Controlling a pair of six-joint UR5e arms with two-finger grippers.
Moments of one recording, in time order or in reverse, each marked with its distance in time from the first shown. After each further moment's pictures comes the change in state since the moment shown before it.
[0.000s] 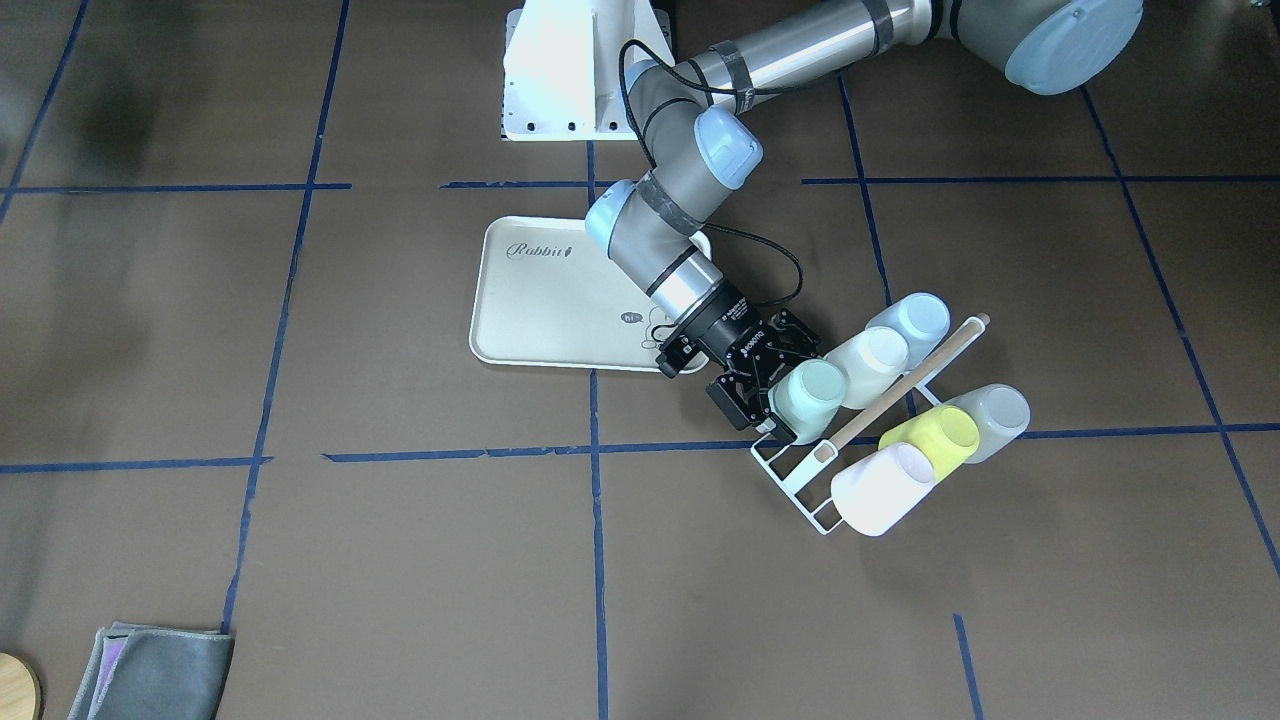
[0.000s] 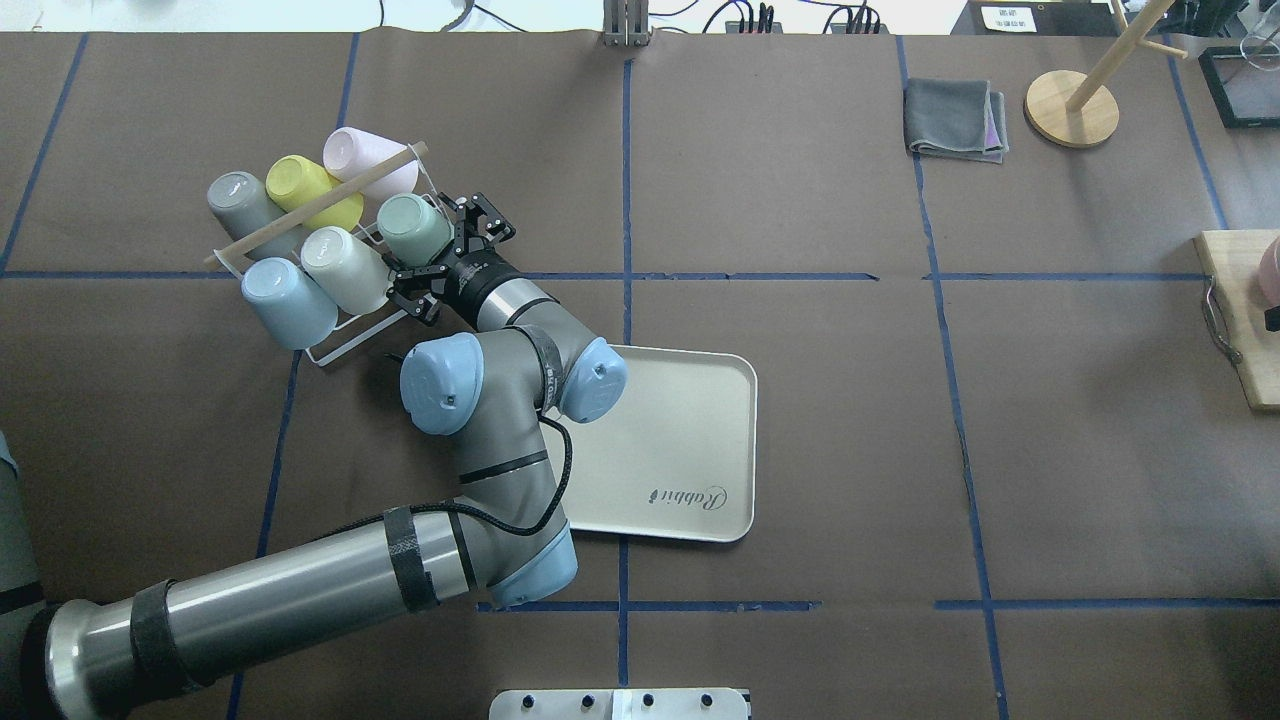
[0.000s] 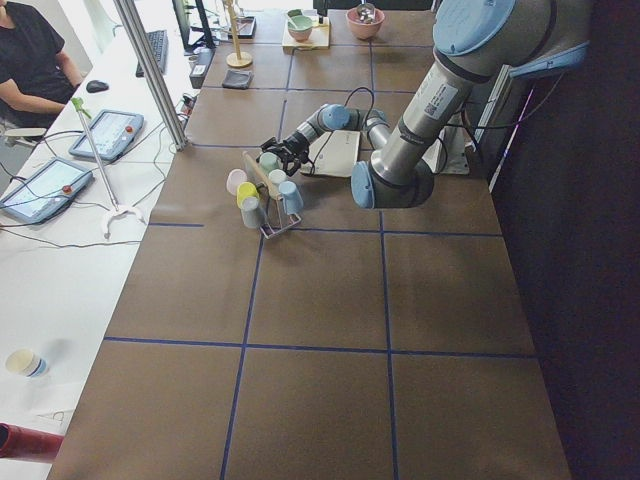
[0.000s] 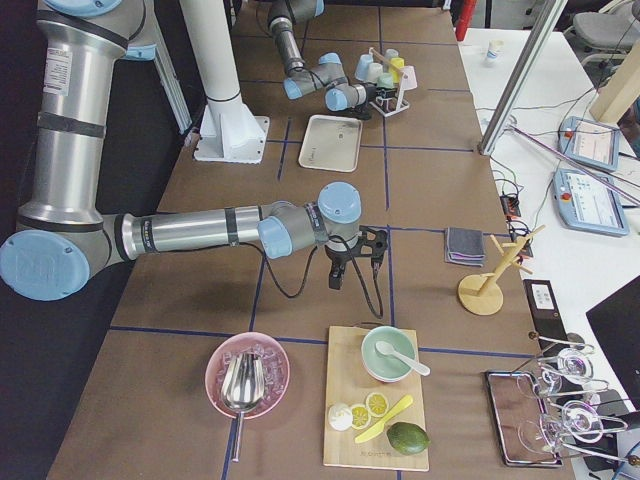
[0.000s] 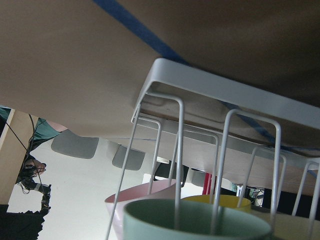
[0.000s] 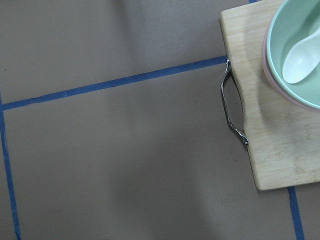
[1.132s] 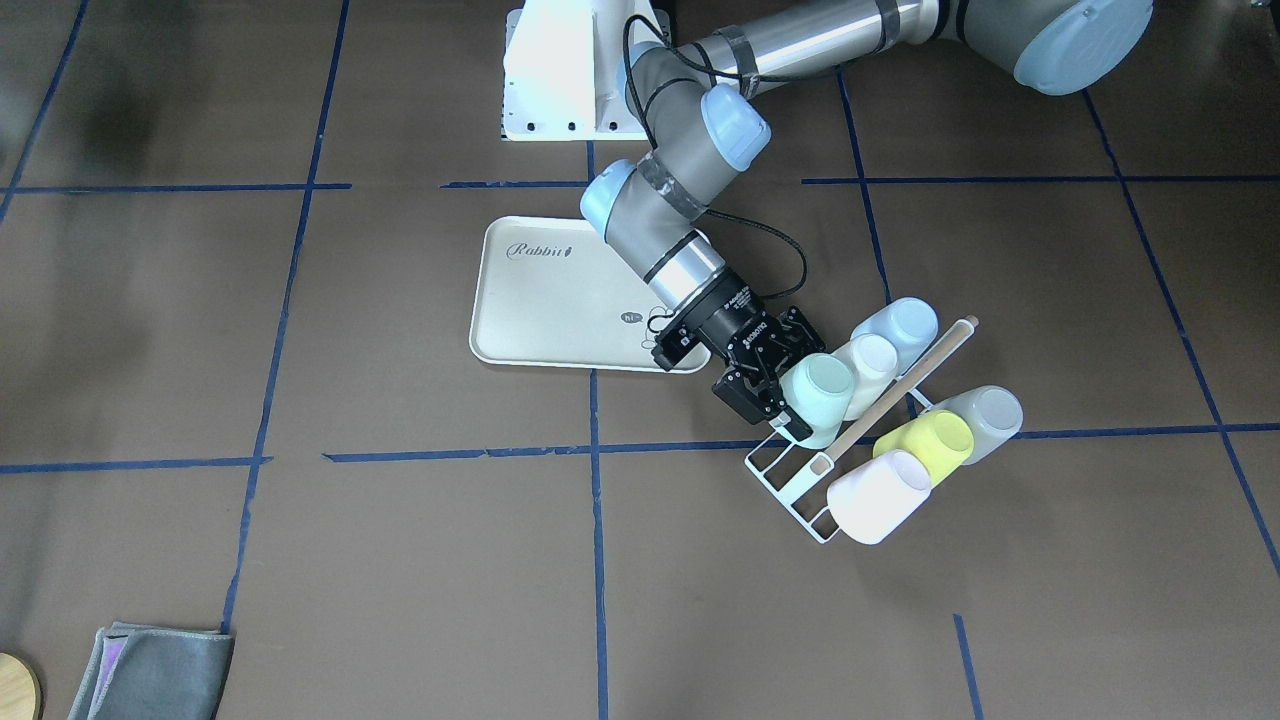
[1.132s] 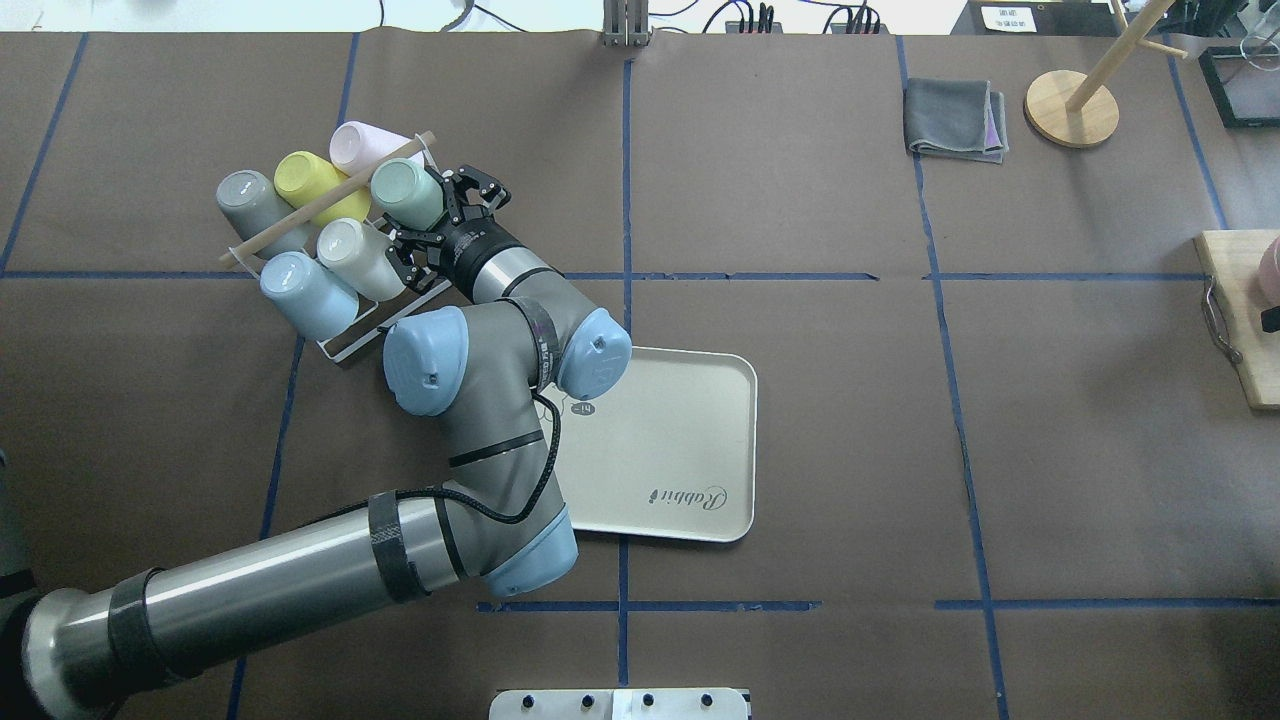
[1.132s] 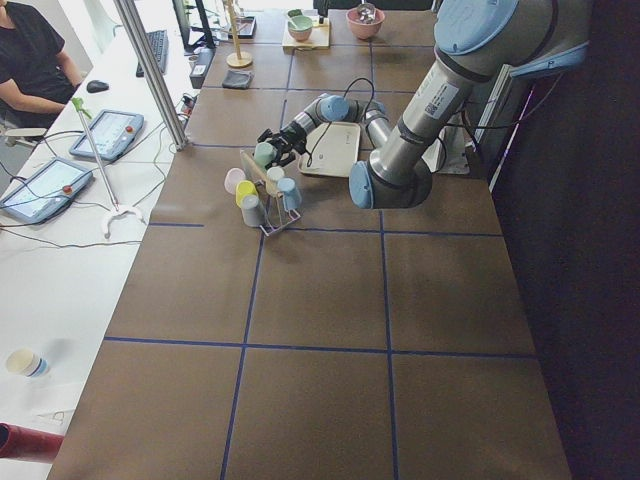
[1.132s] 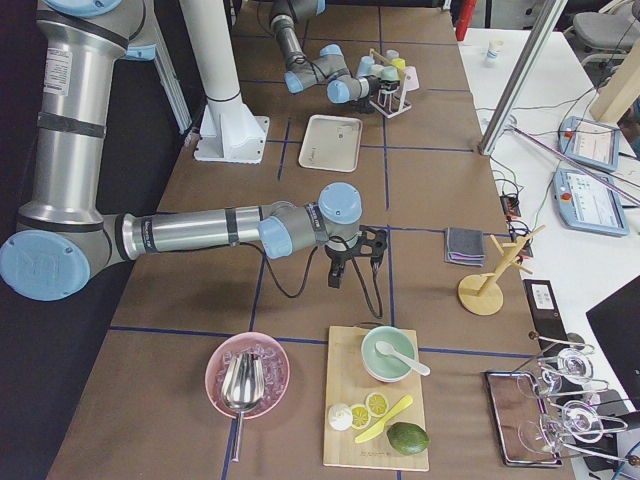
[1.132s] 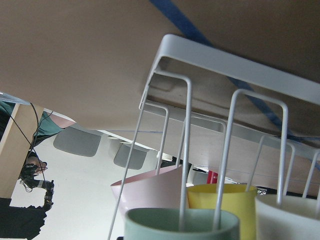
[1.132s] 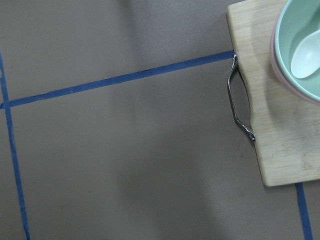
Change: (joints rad) left arm -0.031 0.017 -0.154 0.047 0.002 0.055; right arm 0.001 0.003 -0.002 -0.002 0.024 0.001
